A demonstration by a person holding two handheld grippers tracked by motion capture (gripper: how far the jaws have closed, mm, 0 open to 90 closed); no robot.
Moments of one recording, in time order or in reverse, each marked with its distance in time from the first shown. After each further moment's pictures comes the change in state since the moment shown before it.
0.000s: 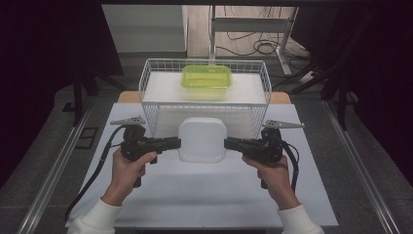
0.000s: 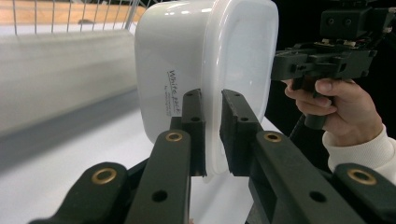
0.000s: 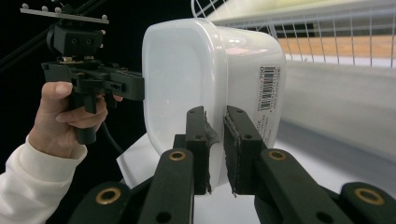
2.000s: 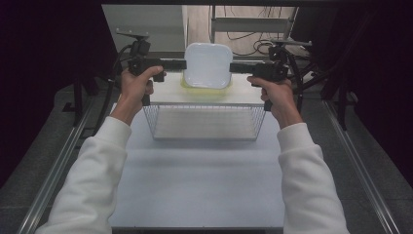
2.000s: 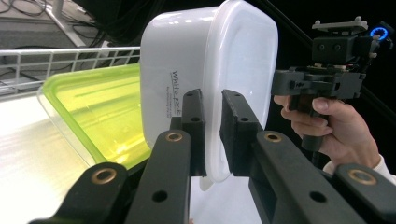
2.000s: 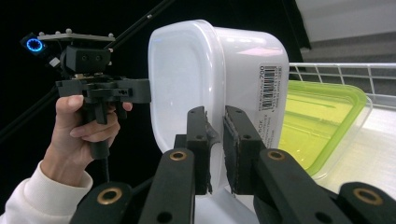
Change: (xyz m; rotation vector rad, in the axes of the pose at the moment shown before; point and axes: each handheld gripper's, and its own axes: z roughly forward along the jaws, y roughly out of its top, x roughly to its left) left arm 0.052 0.182 0.020 -0.080 -0.028 -0.044; right arm -0.053 0.177 0.018 -0.055 0.006 0.071
